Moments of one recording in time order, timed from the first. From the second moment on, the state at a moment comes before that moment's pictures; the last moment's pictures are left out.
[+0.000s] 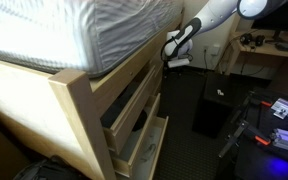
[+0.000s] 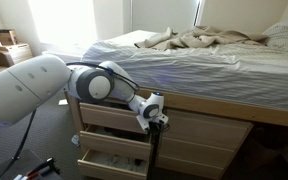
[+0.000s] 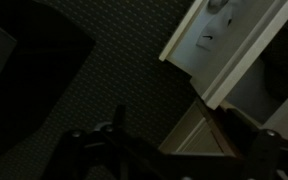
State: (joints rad) arm -0.11 1.20 -0.18 -1.29 0.14 2.38 0.39
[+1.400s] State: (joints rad) arm 0.02 1.39 0.03 -1.34 0.20 3.46 0.21
